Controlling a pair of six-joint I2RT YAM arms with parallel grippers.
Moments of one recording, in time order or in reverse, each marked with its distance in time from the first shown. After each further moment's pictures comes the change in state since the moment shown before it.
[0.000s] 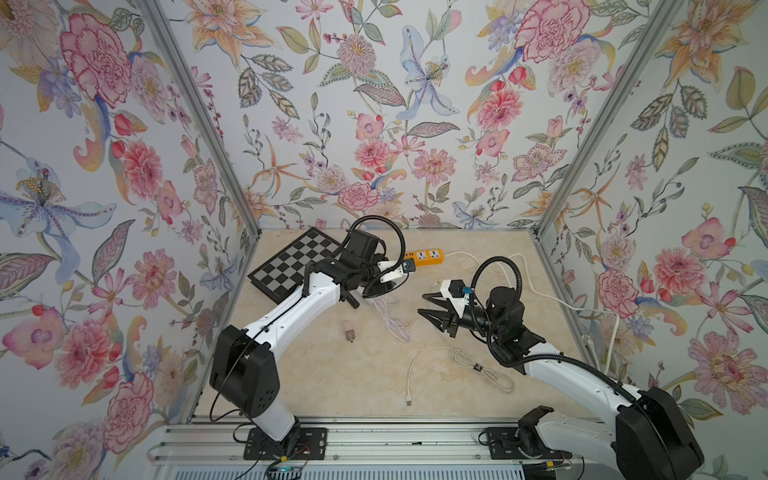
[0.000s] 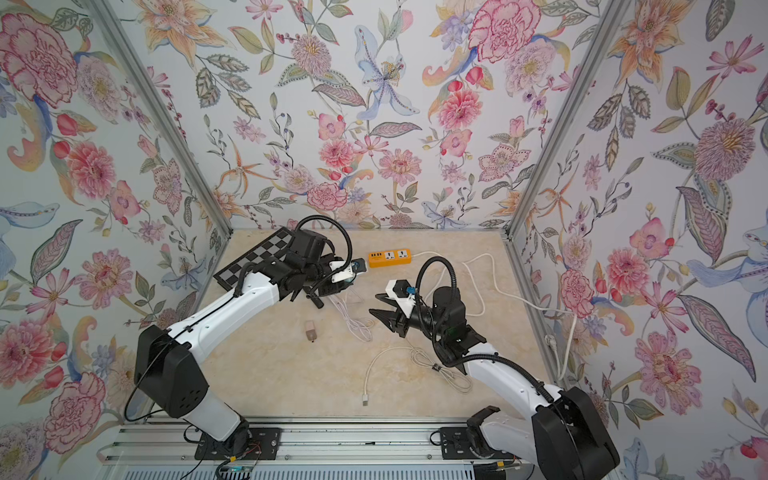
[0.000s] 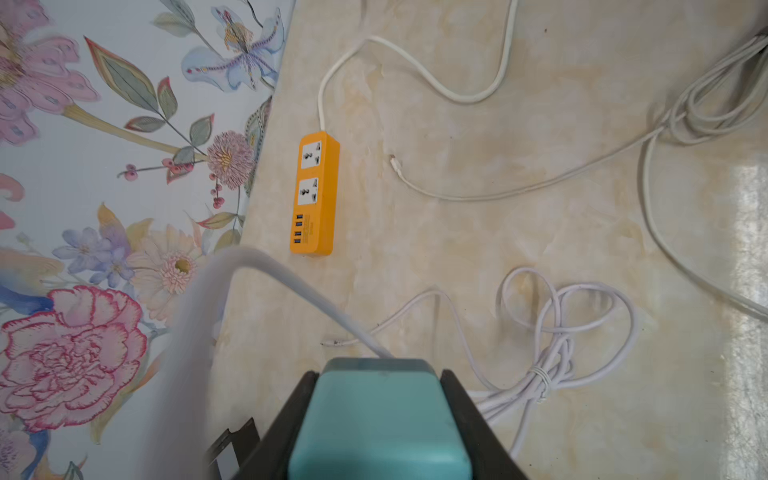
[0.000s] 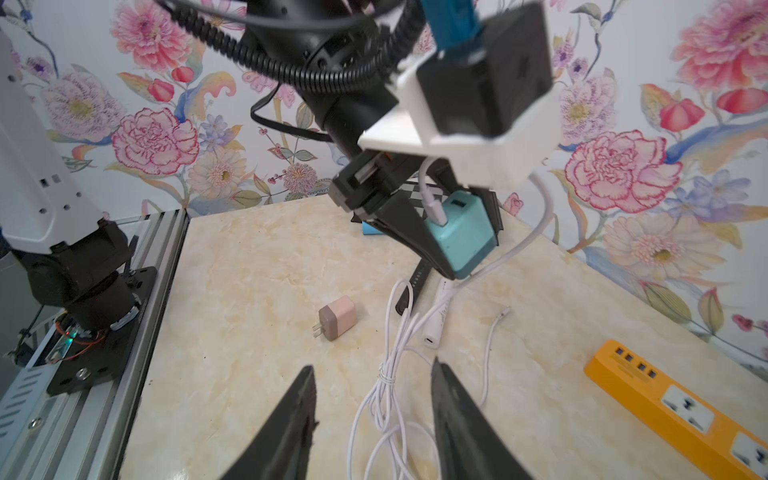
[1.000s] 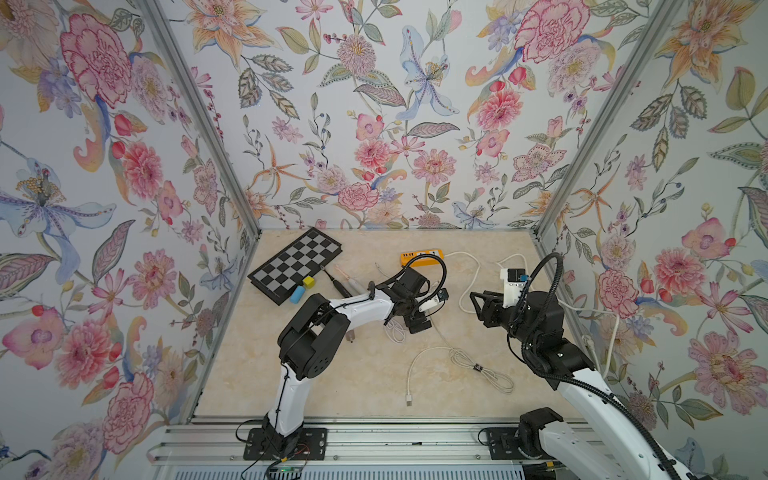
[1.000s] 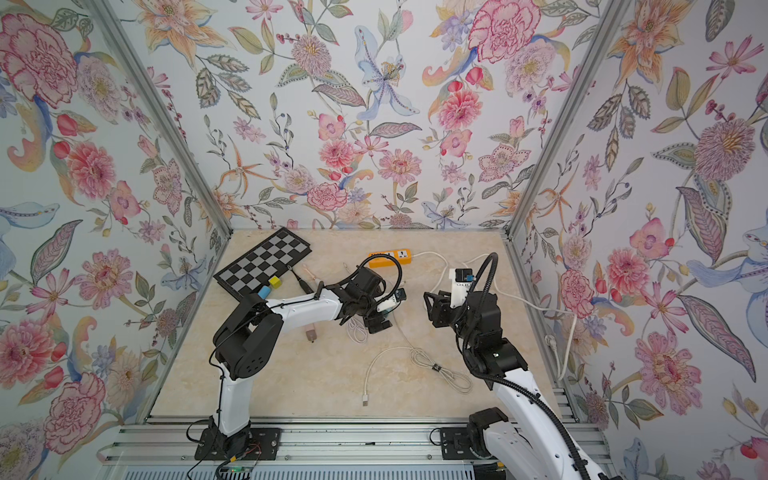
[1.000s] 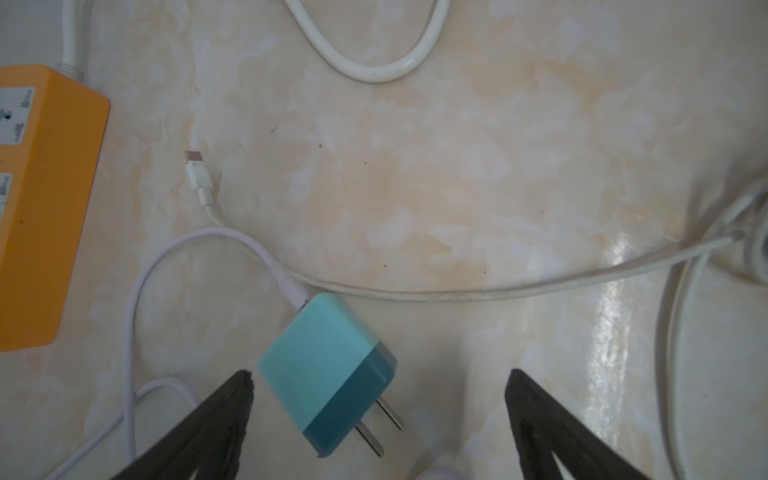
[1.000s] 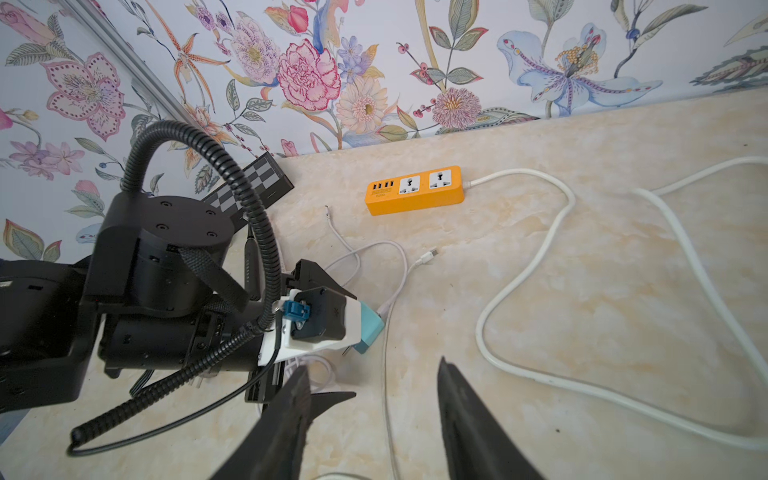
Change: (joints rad) left arm -0.208 0.320 -0.053 0.294 0.017 -0.365; right arm -0.215 -0.305 0.048 -0.554 0.428 0.380
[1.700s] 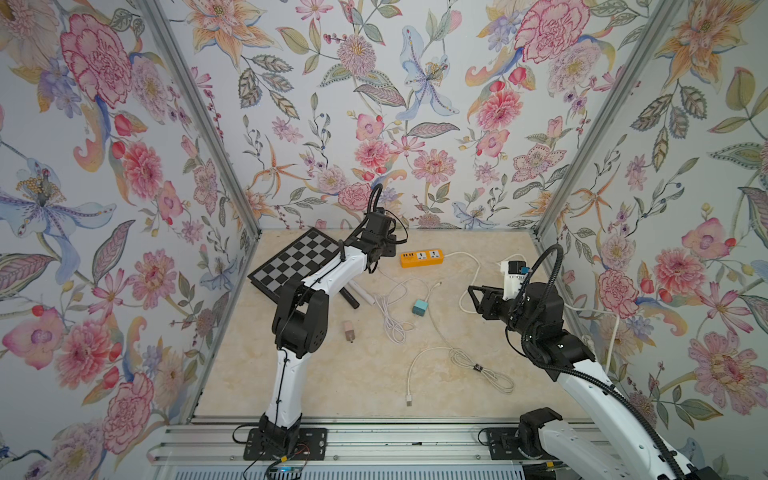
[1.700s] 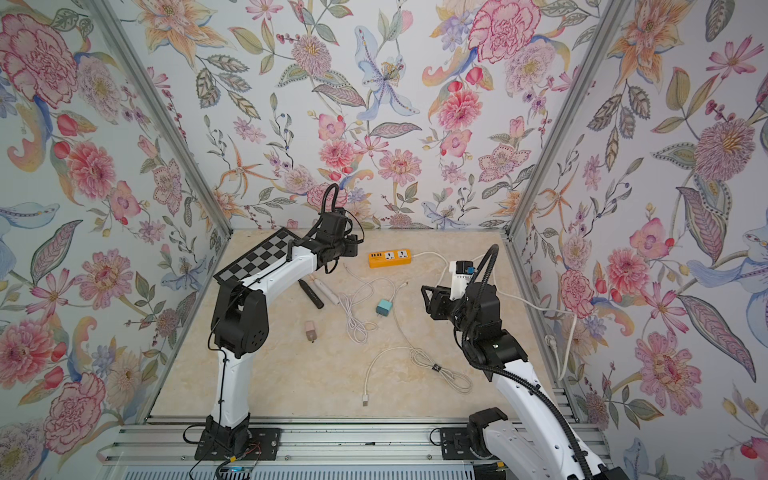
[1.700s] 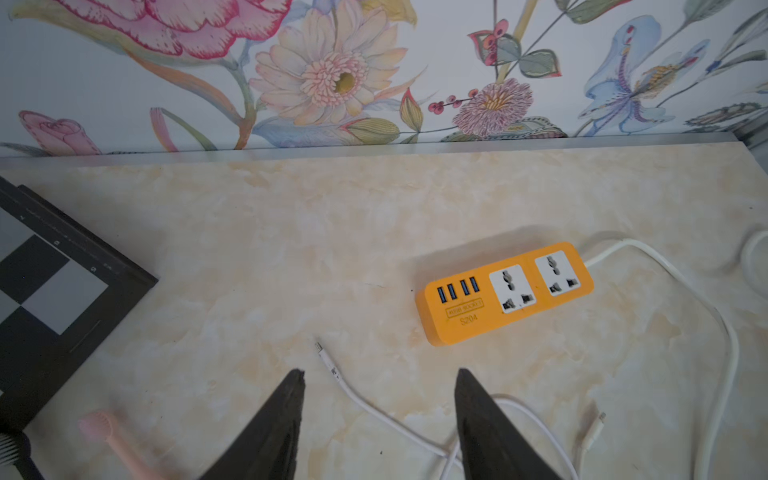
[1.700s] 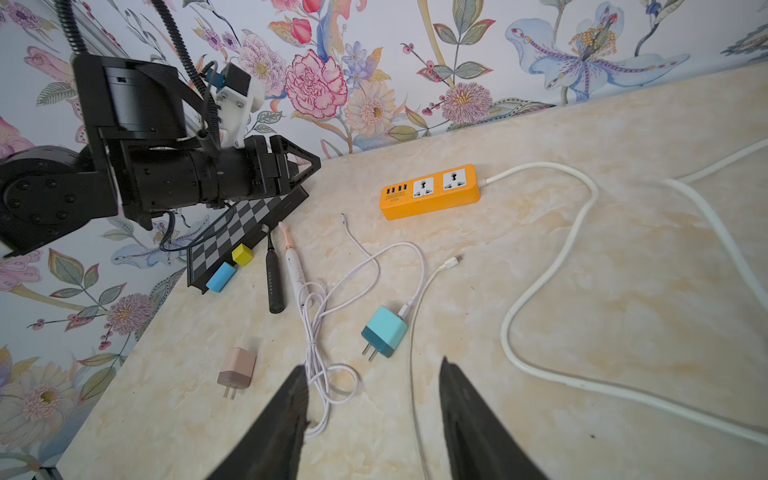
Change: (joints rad) left arm 0.288 0.238 0.578 -0.151 -0.370 -0.891; right arm 0.002 0.057 0.072 -0.041 -0.014 0.095
